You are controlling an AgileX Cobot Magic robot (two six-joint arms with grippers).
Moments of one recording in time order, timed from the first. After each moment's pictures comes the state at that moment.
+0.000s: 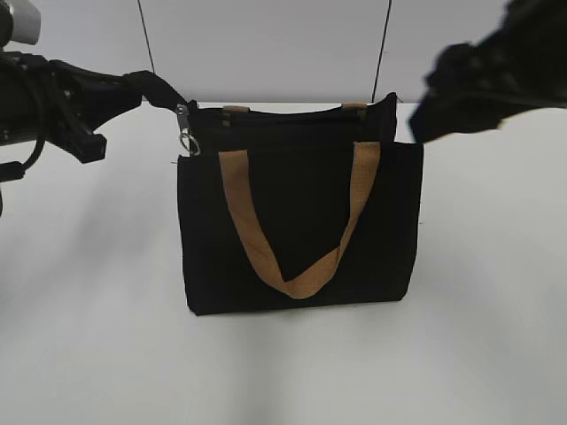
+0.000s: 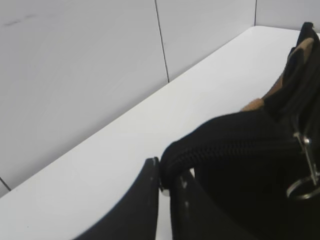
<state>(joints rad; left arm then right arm) -0.14 1.52 -0.71 1.02 -0.72 -0.51 0.49 1.32 -1.15 0.03 0.91 0.06</state>
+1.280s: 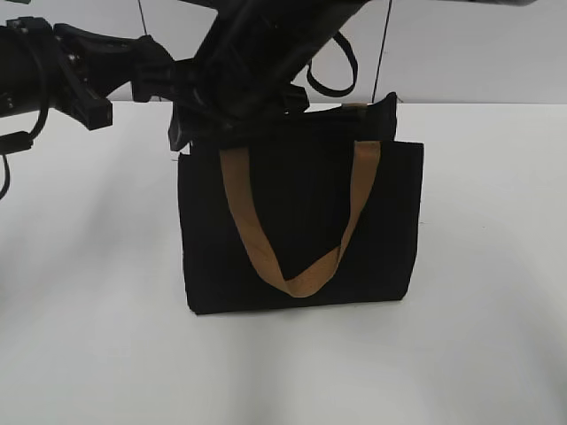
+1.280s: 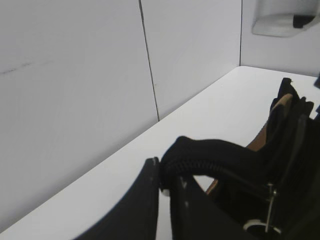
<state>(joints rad) -0.15 1.52 -0.77 1.02 -0.80 -0.56 0.72 1.94 -1.62 0.32 0.72 0.16</state>
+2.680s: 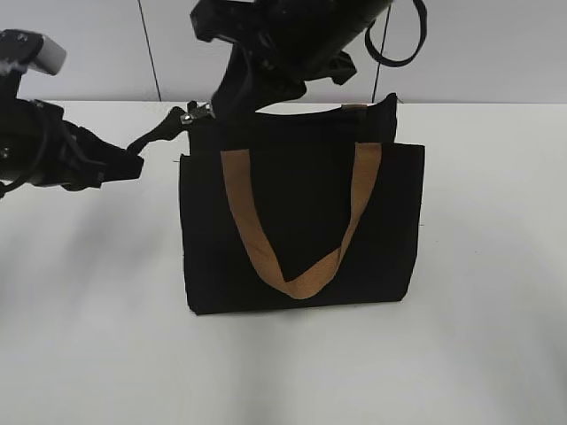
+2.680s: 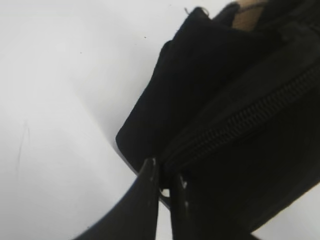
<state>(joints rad) -0.14 1.52 -0.77 1.74 -0.61 -1.50 0.56 1.85 -1.62 0.63 0.94 -0.16</state>
